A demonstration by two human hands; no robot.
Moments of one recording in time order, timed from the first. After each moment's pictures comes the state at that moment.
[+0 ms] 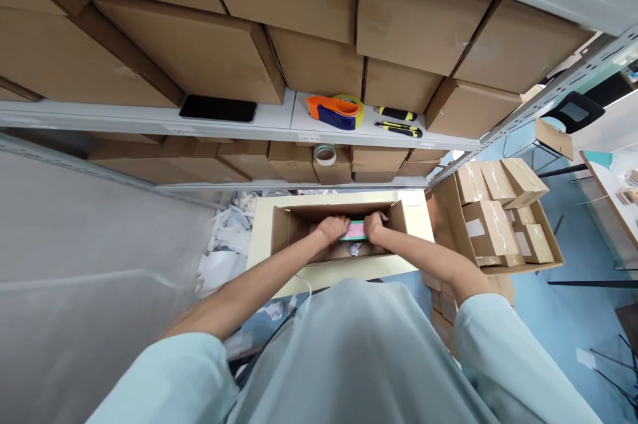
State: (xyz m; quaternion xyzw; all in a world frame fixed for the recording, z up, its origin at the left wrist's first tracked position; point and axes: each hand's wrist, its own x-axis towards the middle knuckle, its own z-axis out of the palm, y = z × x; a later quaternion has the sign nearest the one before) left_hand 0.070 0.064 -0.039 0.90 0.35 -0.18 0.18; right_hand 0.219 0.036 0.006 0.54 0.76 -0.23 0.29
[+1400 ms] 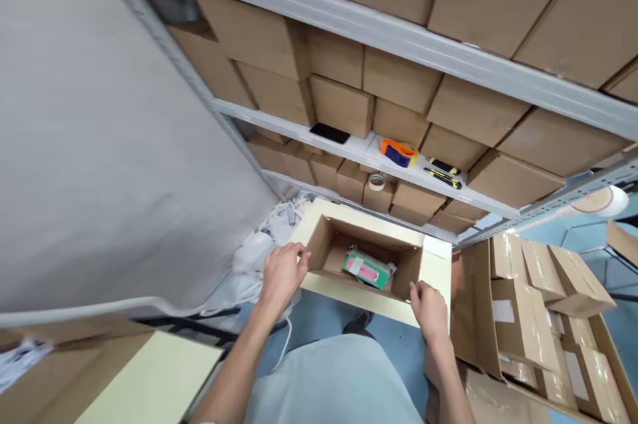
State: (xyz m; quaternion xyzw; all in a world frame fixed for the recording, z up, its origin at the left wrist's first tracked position) left_hand -0.059 -0.119 0.055 0.63 0.76 0.16 0.05; right_hand 0.316 -0.141 0.062 0.74 0.66 -0.15 -0.05
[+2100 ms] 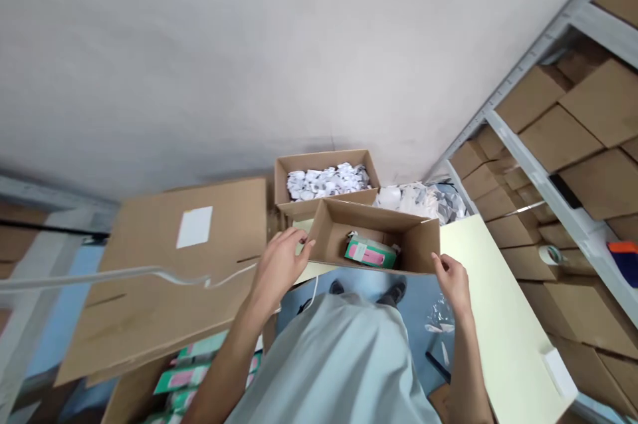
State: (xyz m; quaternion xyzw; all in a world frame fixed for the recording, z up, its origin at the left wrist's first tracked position) left_hand -0.277 -0.637 0.040 0.23 0.92 0.30 0.03; right_hand -0.053 -0.288 0.061 0.37 0.88 -0.28 -0.09
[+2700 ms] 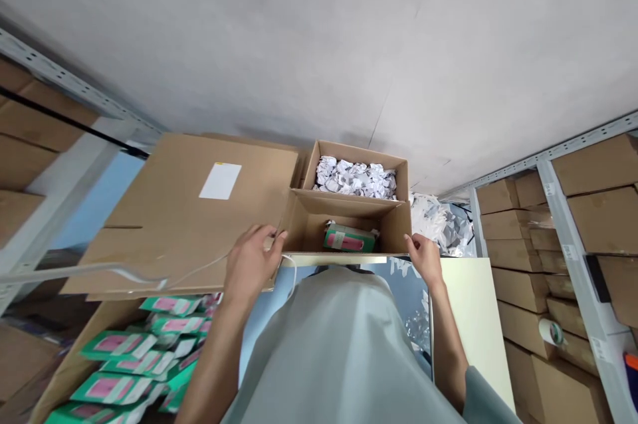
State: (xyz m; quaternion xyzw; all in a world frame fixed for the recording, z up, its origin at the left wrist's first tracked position) left_hand -0.287 -0.701 -0.003 -0.03 0.94 0.34 -0.03; right_hand -0.241 -0.300 0.044 0.15 0.97 -0.21 0.05
